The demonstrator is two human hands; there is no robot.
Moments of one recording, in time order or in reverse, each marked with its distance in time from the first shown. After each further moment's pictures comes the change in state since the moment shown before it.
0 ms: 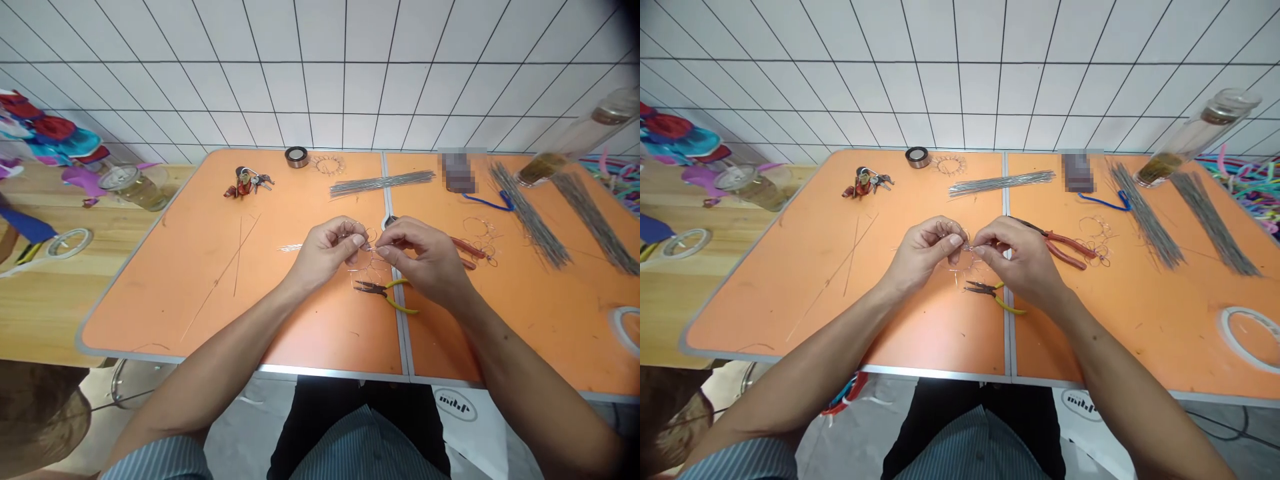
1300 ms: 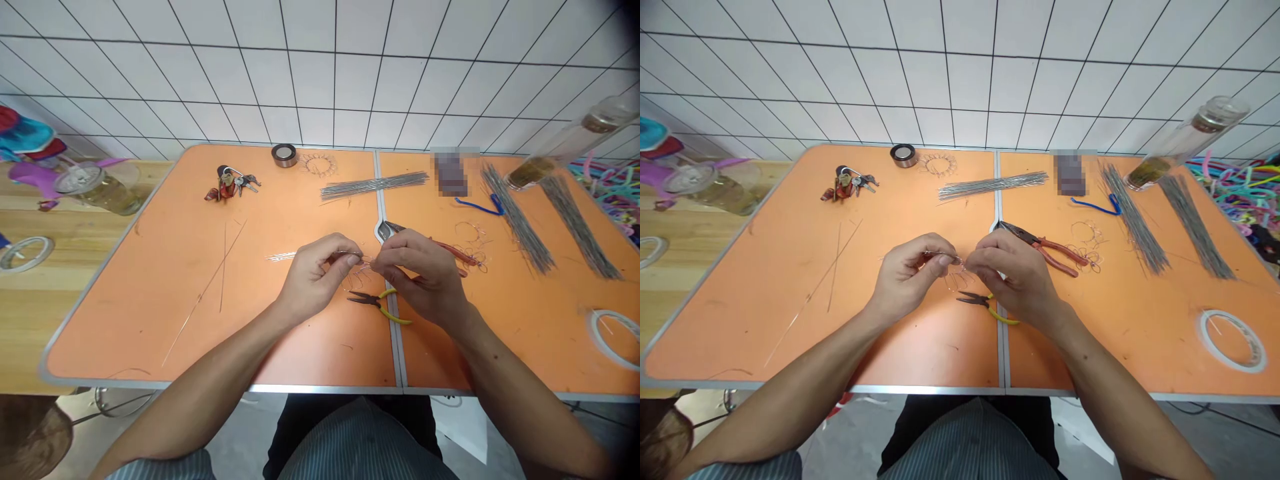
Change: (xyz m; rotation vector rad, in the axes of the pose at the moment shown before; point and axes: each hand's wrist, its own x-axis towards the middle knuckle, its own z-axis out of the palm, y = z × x) left_hand -0.010 0.012 0.001 0.290 -0.012 0.201; right_hand -0.001 0.007 -0.006 -0.123 0.029 -0.297
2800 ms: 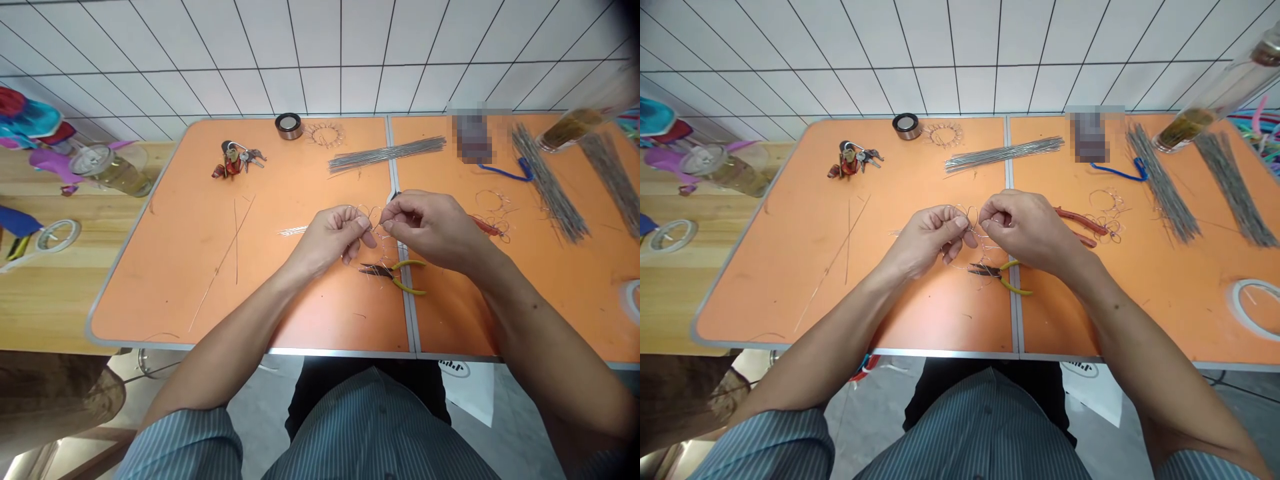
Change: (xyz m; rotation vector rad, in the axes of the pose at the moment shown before) left_hand 0.008 -0.017 -0.001 -0.298 -0.089 -0.470; right_hand 0.027 -0.003 -0.004 -0.097 -0.276 0.536
